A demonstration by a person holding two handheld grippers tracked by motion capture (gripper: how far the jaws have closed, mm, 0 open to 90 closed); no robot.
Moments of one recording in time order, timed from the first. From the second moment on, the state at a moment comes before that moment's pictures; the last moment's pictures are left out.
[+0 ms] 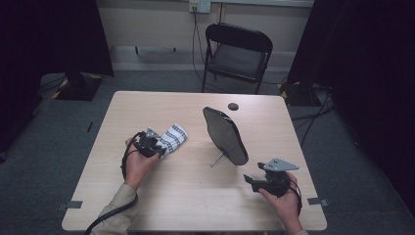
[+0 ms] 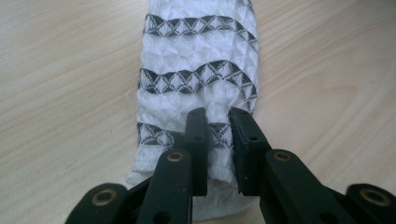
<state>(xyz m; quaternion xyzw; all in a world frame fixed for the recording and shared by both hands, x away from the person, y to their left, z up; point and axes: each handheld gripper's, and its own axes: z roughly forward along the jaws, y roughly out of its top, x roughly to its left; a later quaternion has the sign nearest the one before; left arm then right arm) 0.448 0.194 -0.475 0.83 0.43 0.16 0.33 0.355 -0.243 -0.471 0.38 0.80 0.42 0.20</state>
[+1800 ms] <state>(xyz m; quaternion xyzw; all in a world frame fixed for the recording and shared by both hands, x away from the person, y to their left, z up) 0.380 0.217 -0.469 0.83 0.40 0.19 0.35 0.374 -0.210 -0.436 0.38 0.79 0.42 0.24</state>
